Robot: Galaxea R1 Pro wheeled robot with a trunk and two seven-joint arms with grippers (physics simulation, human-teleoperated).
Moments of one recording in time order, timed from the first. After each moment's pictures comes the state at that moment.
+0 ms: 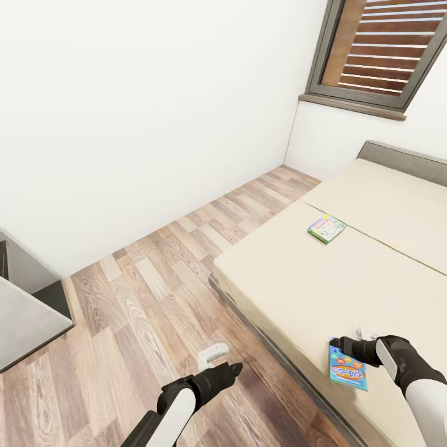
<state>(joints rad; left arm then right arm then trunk) -0.28 -0.11 -0.49 -1.22 0.92 0.47 0.38 -0.72 -0.30 -0.30 -0.46 -0.07 0.62 0.27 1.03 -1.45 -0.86</state>
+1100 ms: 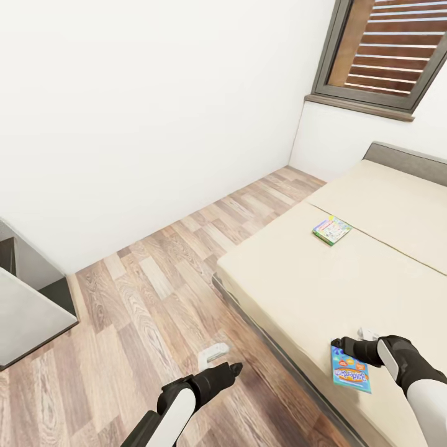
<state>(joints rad) -0.28 -0.11 -0.49 -1.22 0.92 0.47 0.38 -0.72 -0.31 -0.30 -0.46 -0.06 0.62 0.27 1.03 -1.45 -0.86</state>
